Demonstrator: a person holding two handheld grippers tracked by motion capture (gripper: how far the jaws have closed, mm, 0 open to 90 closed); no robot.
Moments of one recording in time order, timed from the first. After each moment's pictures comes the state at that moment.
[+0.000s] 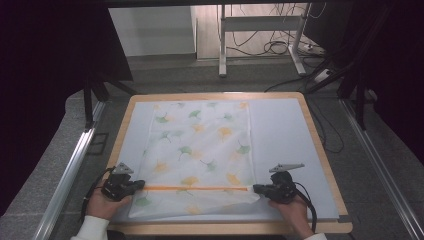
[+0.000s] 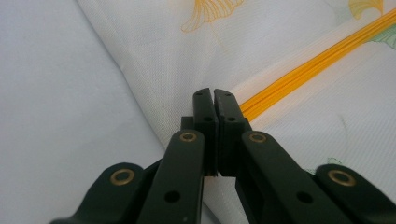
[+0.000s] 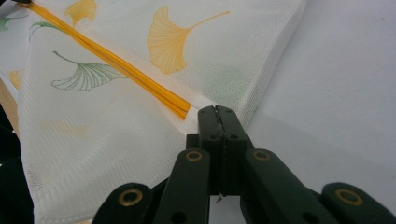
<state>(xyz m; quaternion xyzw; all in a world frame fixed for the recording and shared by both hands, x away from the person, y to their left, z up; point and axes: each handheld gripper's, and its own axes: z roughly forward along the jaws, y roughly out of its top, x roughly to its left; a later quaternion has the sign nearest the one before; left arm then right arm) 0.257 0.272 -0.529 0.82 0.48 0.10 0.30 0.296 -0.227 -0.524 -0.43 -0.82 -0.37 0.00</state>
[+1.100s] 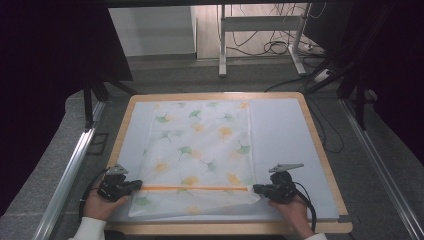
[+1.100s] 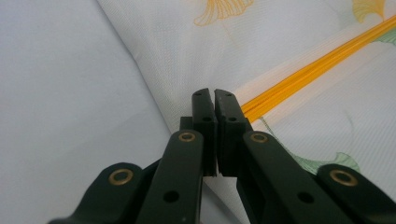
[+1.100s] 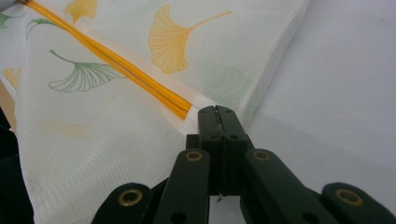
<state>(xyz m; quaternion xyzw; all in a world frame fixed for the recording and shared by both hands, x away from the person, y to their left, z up) 0.256 0.284 -0.535 0.80 0.49 0.09 0.33 0.296 -0.226 -0.523 -0.43 -0.82 -0.37 0.00</state>
